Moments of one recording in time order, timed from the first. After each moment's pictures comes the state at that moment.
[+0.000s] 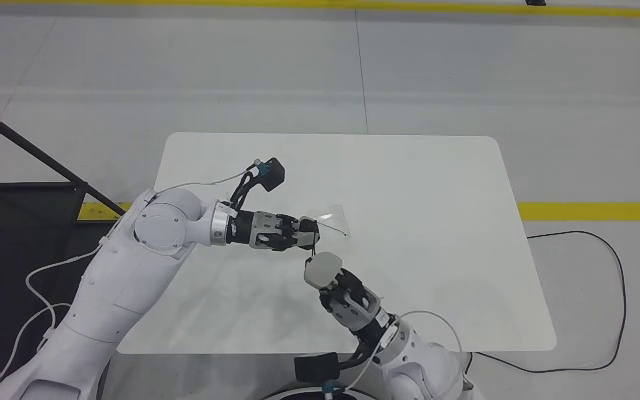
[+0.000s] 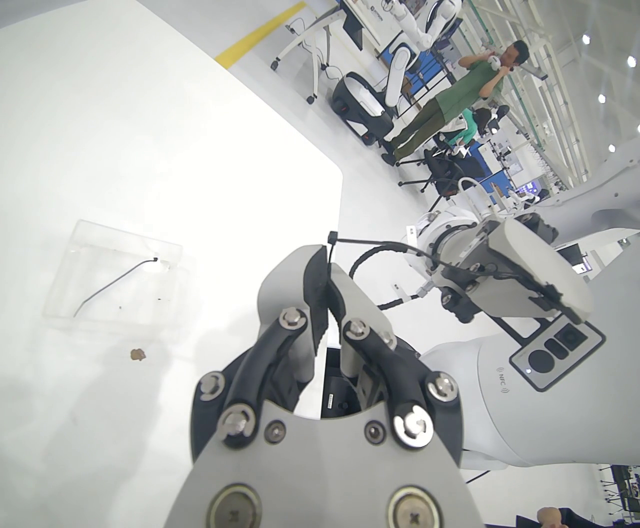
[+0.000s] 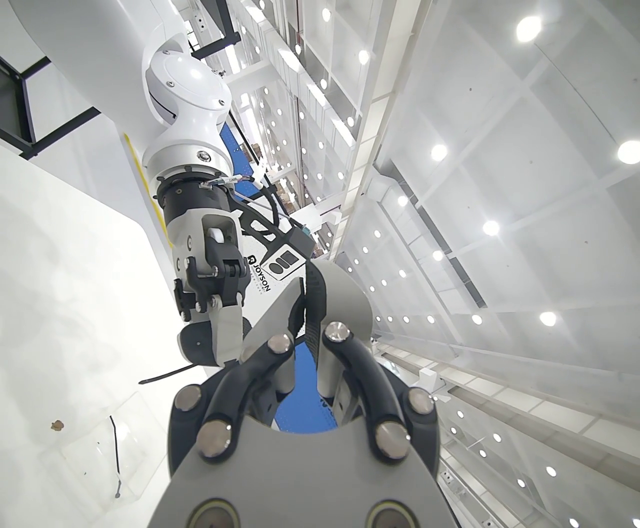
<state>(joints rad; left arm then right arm) 0.85 -0.99 -1.08 -1.54 -0.16 -0.63 -1.13 -1.53 -1.27 1.01 -2.01 -2.62 0.21 -0.40</state>
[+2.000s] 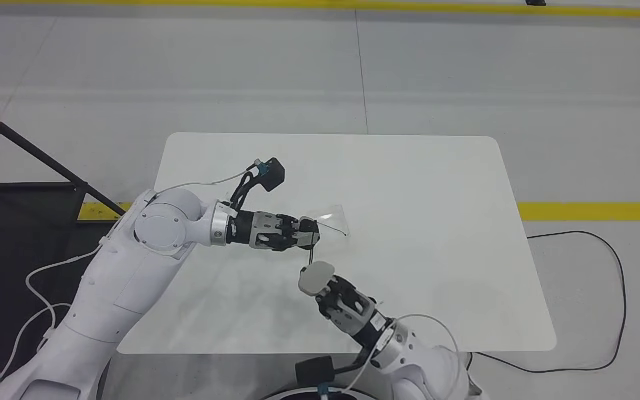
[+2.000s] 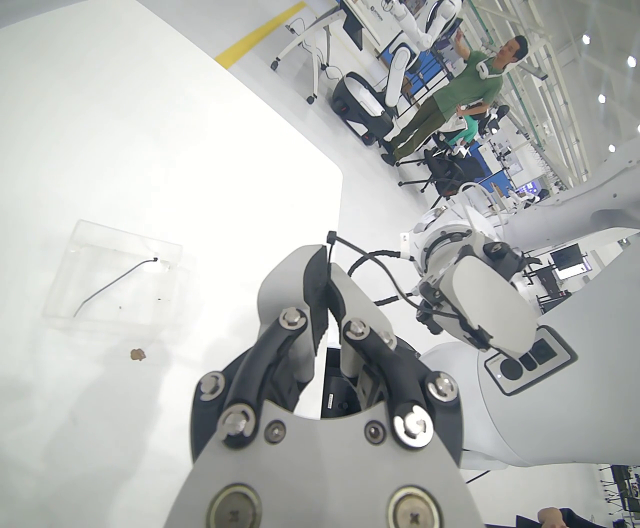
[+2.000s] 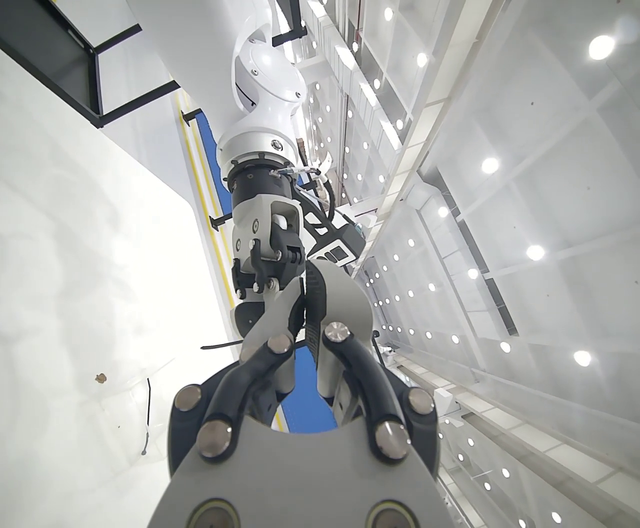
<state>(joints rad) 0.85 -0.99 -1.08 -1.54 -0.16 -0.63 -1.13 -1.55 -1.24 1.02 -2.05 -2.70 0.06 -0.37</state>
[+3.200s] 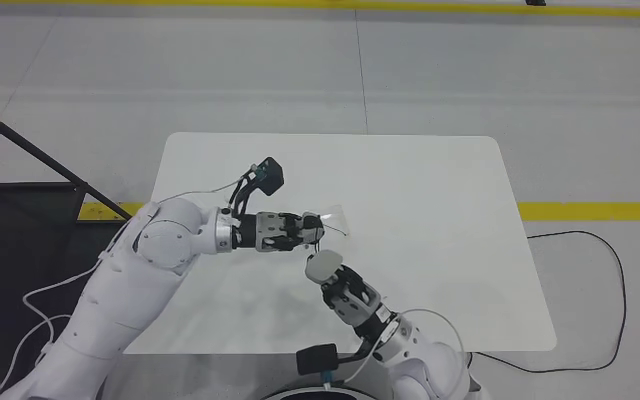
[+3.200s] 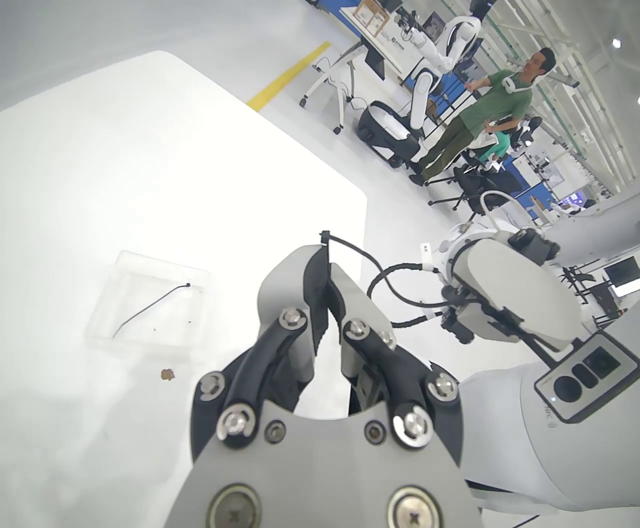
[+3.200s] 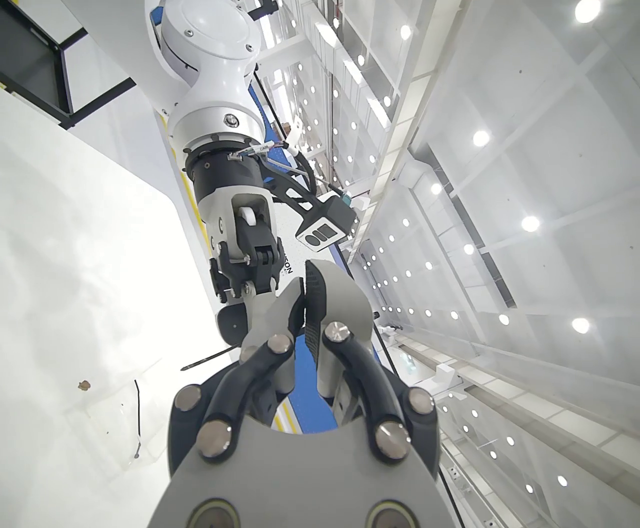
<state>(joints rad) 0.94 -0.99 -1.11 -1.65 0.06 -0.64 -0.89 -1.53 -1.24 1.02 -2.06 -2.63 0.08 -0.31</state>
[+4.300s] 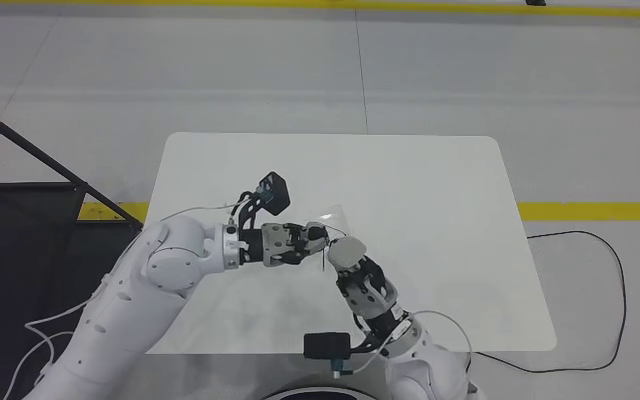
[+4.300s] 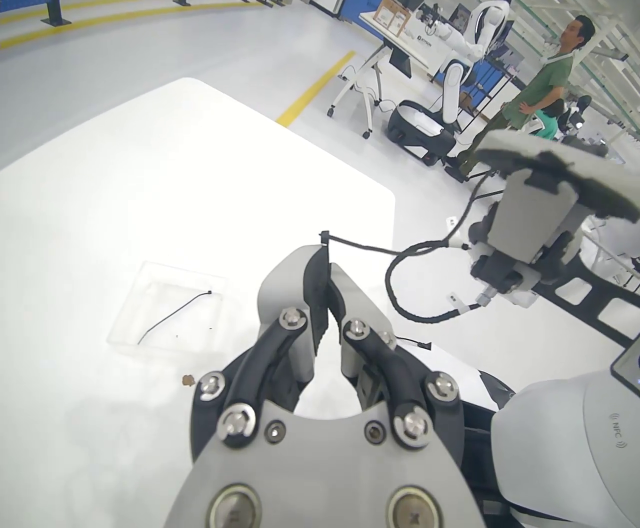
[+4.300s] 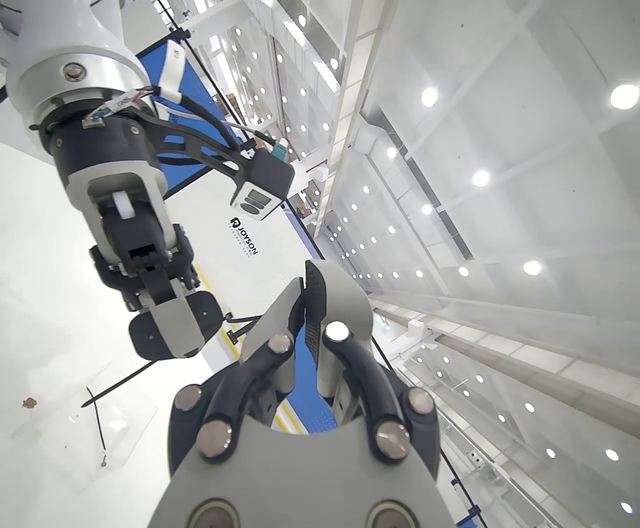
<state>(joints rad) 1.04 -0.98 -1.12 -1.76 0.31 -0.65 -0.72 -1.54 -1.26 1.02 -2.04 -2.58 0.30 -0.24</state>
